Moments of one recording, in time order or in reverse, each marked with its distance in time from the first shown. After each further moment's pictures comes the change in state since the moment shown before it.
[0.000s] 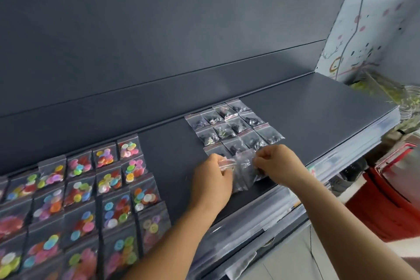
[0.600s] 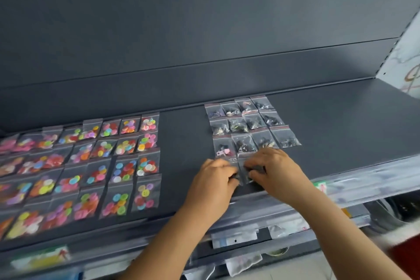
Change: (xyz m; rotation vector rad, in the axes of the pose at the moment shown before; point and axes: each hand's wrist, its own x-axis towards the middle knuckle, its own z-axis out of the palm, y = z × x) left_hand -0.034 0.015 0.026 0.337 0.080 0.169; right_hand 0.009 0.028 -0.006 -0.208 -0.100 -0.712
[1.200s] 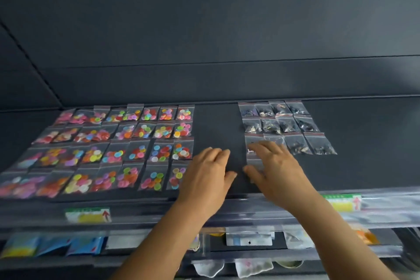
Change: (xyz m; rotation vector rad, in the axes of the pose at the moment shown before) left_hand -0.035 -0.030 -0.038 0.265 0.095 -0.150; right_hand 0.005 -0.066 0.008 -0.079 -0.025 -0.043
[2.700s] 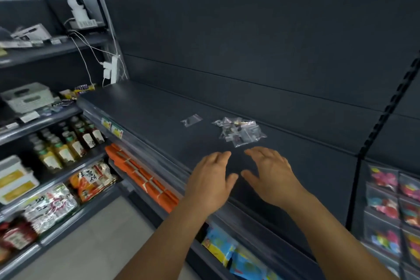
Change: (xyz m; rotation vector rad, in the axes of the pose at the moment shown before) left_hand -0.235 -0.574 -0.249 0.094 0.245 -0.639; right_hand 0.172 -0.640 0.254 0.125 -0.266 -0.656
